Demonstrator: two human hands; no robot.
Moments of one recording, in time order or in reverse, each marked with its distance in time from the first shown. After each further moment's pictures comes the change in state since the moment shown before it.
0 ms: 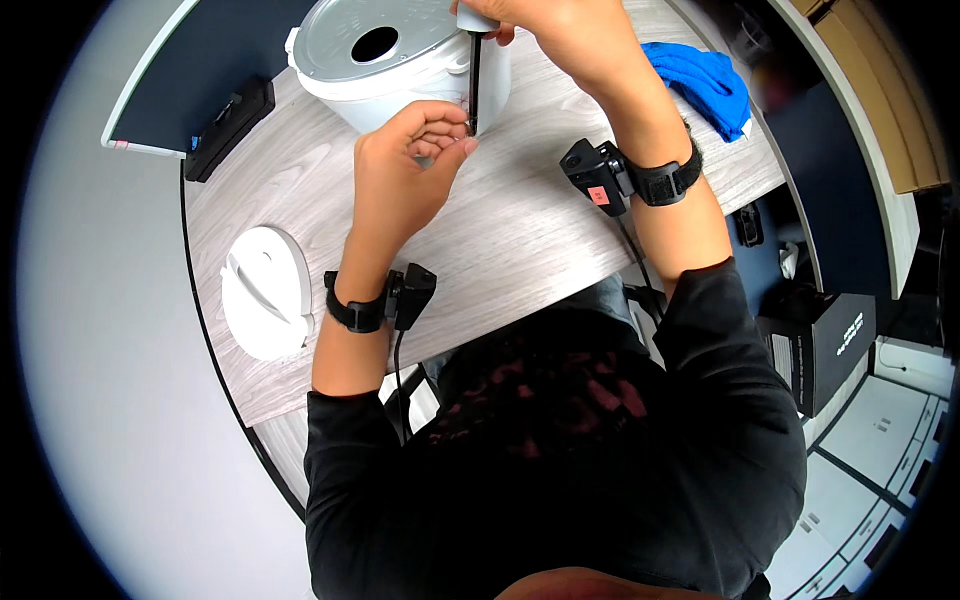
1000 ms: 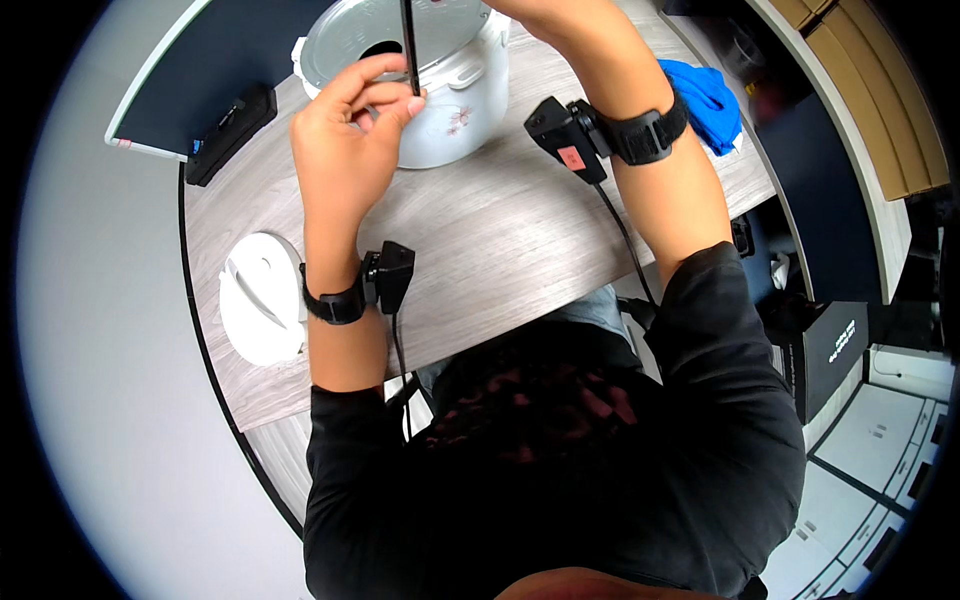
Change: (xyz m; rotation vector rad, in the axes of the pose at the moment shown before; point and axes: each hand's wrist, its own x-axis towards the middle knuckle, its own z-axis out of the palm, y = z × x) left_hand 0.033 0.025 -0.034 0.183 0.204 0.091; right_hand 0.056 -0.036 0.027 -0.208 -0.096 -0.126
